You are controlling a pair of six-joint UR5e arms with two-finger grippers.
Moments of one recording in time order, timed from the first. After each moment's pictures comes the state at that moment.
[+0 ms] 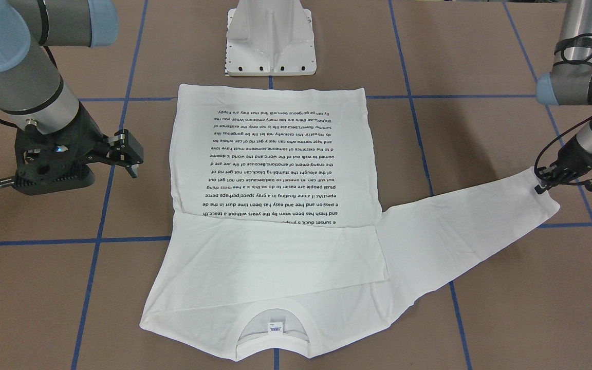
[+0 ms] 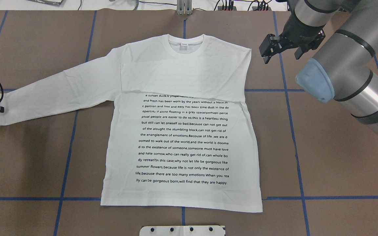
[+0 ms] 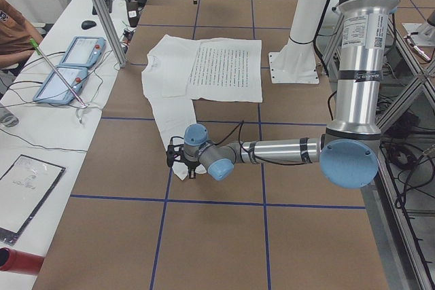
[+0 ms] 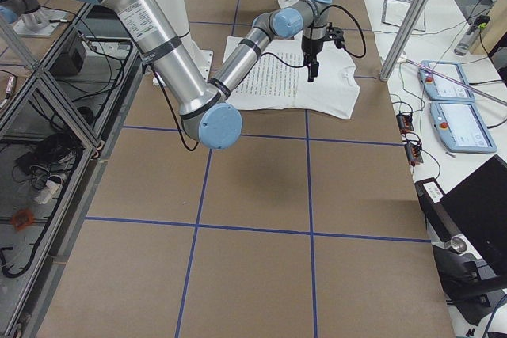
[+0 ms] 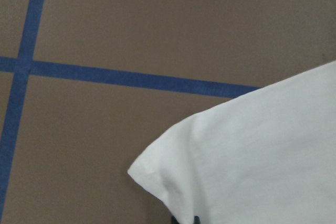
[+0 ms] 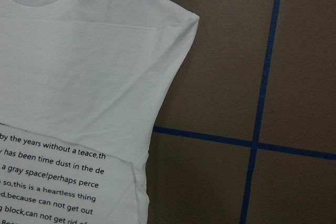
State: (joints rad) left arm -1.07 -1.59 -1.37 -2.40 -2.16 -0.89; right arm 0.98 -0.95 1.82 -1.90 2.15 0.63
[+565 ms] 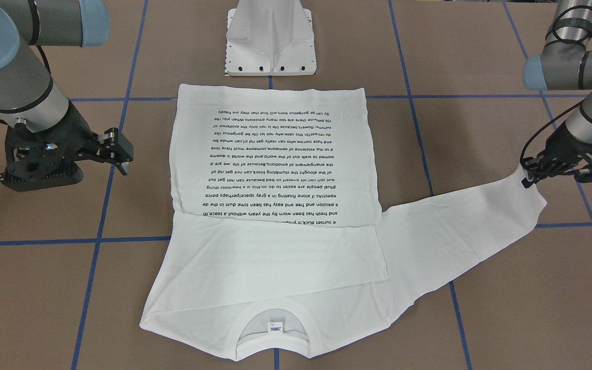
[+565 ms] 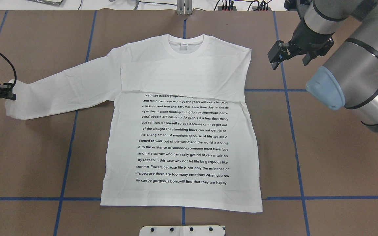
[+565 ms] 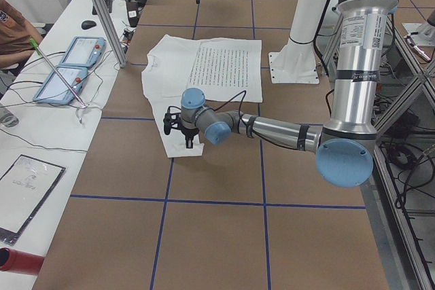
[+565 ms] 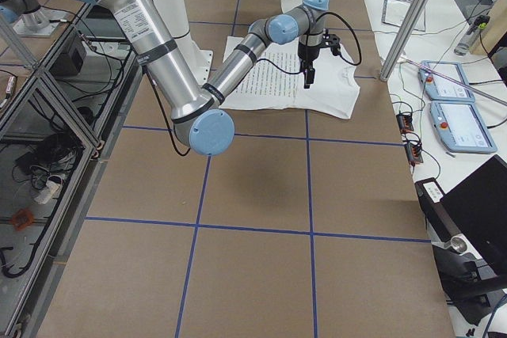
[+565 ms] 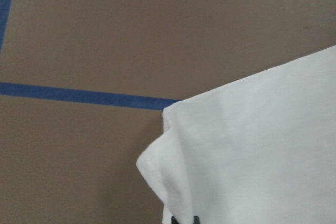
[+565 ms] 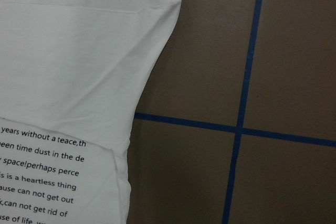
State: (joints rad) left arm -1.06 -1.65 -1.70 -2.02 -2.16 -0.89; right arm 0.98 -1.04 1.88 -1.89 2.16 0.63
